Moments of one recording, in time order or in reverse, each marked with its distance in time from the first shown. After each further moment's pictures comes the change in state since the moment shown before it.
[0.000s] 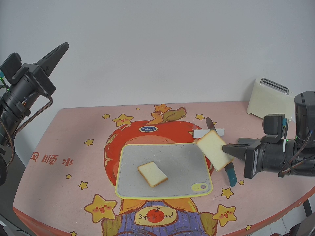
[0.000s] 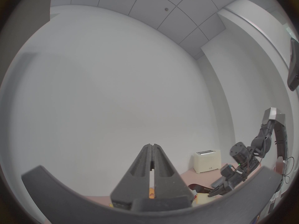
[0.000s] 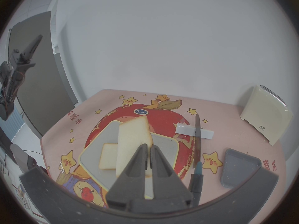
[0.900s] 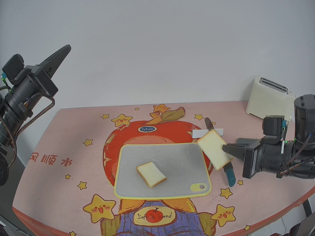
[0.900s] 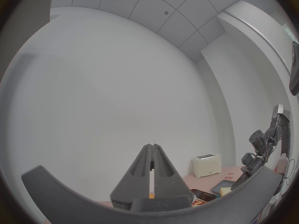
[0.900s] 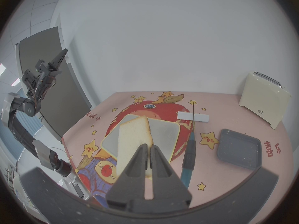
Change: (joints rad) left arm 0.000 0.012 0.002 0.000 0.009 -0.025; right arm -0.007 0.005 0.028 -0.037 -0.011 0.000
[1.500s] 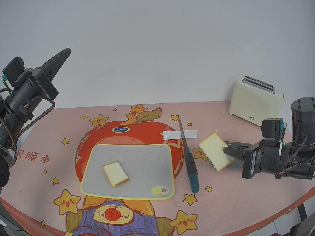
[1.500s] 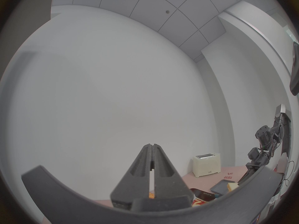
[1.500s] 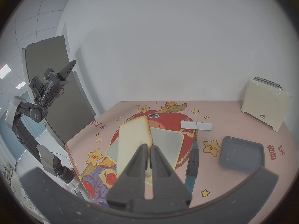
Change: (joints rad) left arm -0.001 0.000 0.016 -0.001 -0.007 0.001; right arm -0.020 0.008 0.021 -0.003 -0.002 0.000
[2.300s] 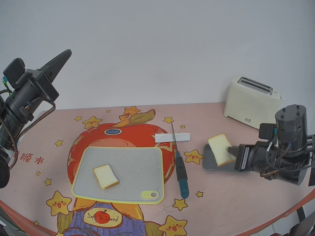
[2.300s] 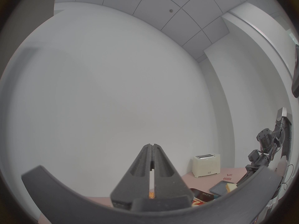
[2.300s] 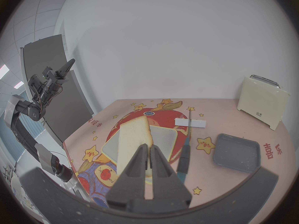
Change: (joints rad) left arm -0.001 0.000 0.008 0.000 0.000 0.004; right arm -0.018 0.089 0.004 0.000 -0.232 0.261
